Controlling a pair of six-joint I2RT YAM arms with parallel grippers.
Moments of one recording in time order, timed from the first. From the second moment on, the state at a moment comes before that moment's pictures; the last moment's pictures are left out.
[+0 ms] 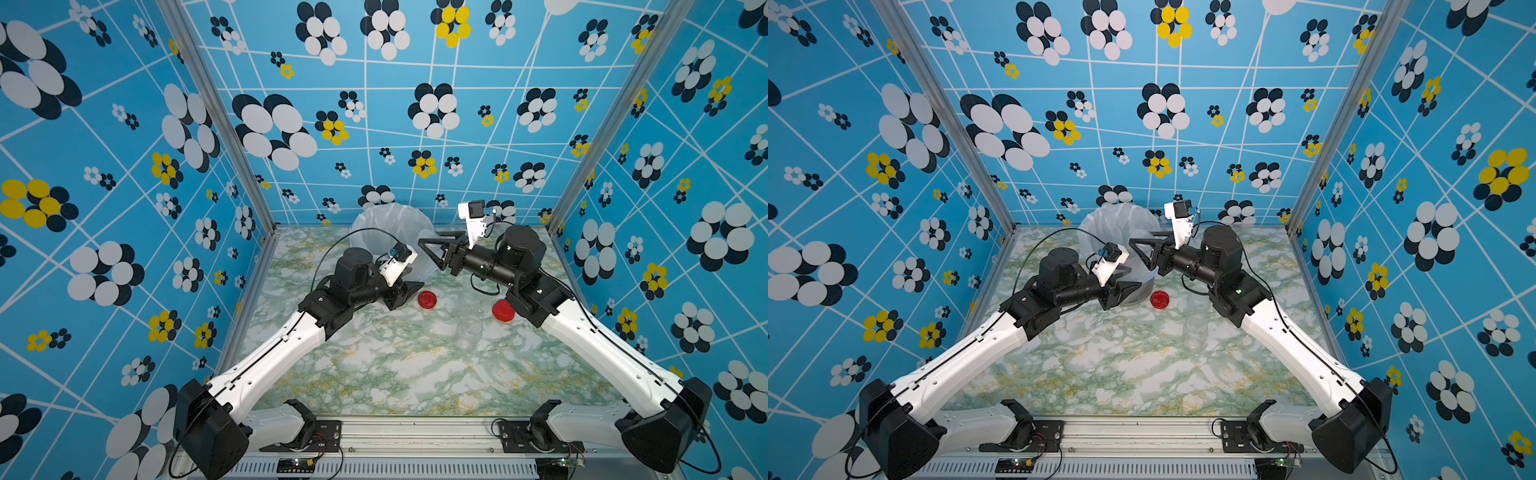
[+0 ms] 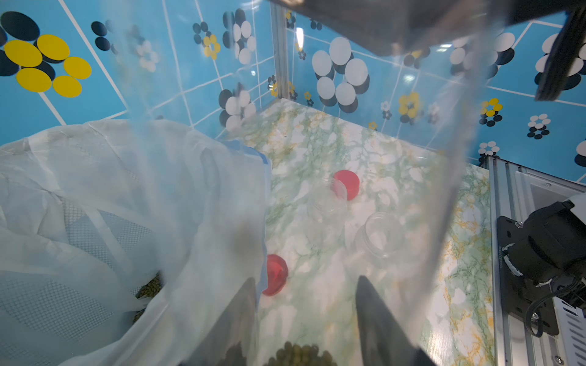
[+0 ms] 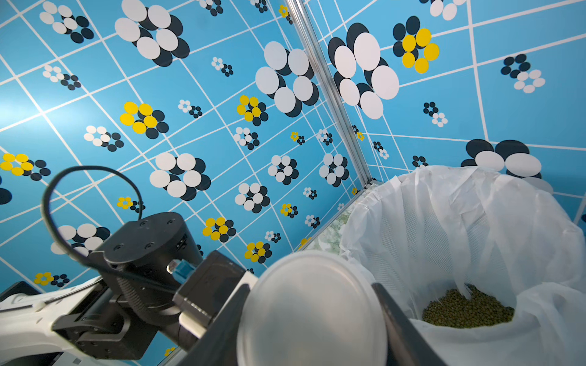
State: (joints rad) left arm -0.62 1.24 1.08 -0.19 0.40 0.12; right arm 0.61 1.28 1.26 0.02 -0.40 0.44
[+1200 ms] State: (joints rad) left arm -0.51 1.27 1.10 -0.20 0.89 0.33; right arm 0.49 1.27 1.43 -0.37 -0.94 -0.15
